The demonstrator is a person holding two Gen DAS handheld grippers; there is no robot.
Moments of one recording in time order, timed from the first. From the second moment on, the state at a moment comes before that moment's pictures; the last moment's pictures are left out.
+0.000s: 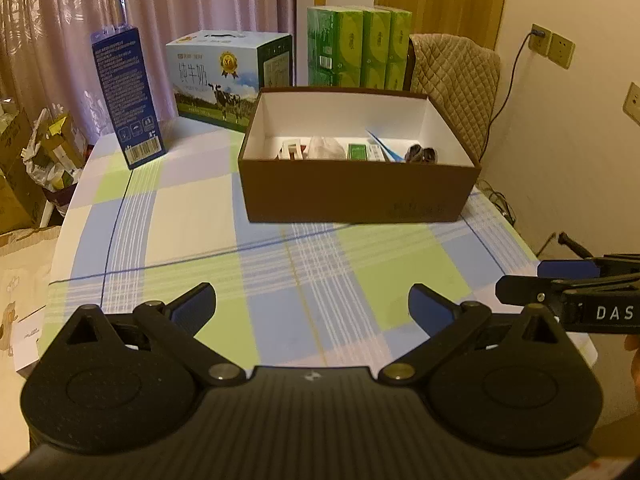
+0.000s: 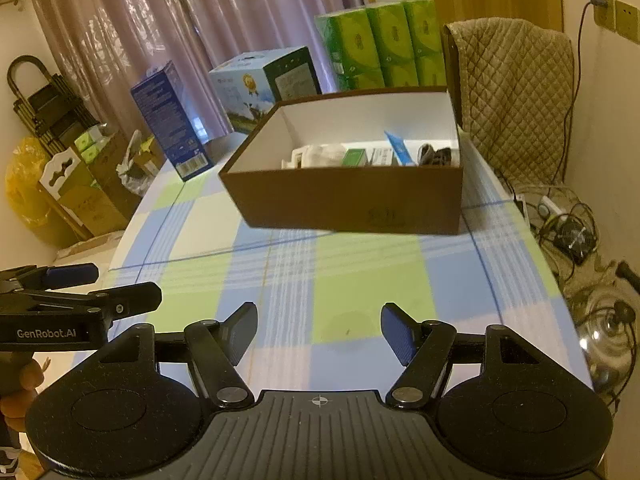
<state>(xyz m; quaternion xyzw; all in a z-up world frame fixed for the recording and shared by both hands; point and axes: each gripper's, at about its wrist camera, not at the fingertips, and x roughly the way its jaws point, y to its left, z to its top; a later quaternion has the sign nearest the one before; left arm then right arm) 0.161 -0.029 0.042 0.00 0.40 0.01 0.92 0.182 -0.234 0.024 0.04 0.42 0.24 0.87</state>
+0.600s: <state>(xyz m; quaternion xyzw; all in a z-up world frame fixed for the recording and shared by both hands) 0.117 -0.004 0.037 0.00 0.41 -0.01 0.91 0.129 -0.212 0.022 0.04 0.42 0.22 0.88</state>
